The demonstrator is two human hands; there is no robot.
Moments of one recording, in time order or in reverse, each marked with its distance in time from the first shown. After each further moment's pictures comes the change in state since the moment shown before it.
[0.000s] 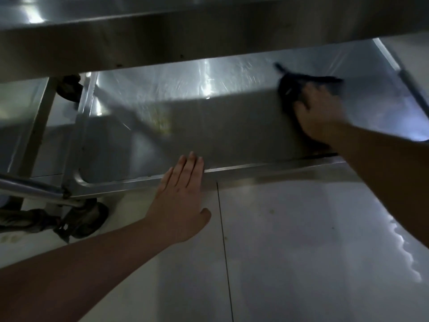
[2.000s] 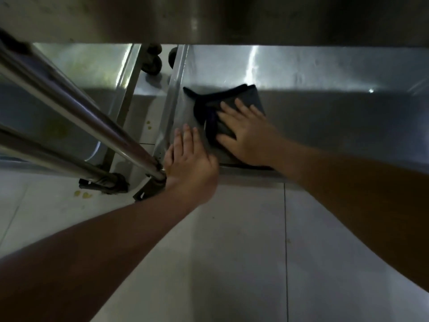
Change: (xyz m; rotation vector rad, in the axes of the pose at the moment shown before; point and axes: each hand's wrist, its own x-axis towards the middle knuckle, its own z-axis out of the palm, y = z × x) left_hand -0.024 -0.135 -0.037 -0.120 0.078 -0.588; right_hand -0.066 -0.329 0.086 0.065 -0.252 -0.688
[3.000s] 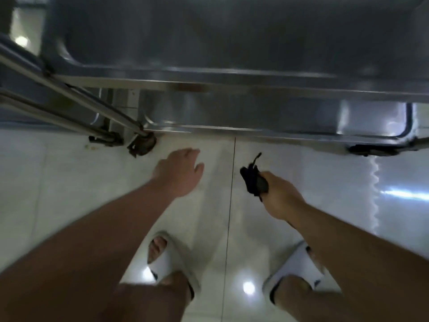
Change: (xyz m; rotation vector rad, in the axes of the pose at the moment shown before) left_hand -0.152 0.074 -0.104 0.113 -0.487 0.133; right_hand -0.315 0.004 -0.112 0.386 -0.510 0.608
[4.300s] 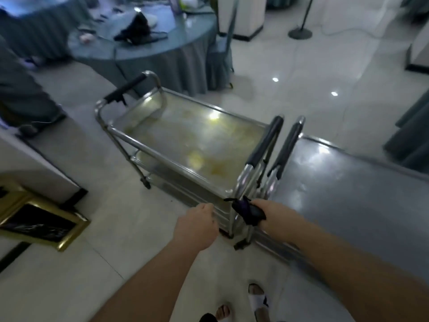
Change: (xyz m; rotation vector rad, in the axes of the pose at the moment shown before) left_hand -0.531 -0.137 -0.521 -0.293 0.320 -0.403; right_hand -0.448 -0.576 -0.336 -0.443 -0.009 -0.650
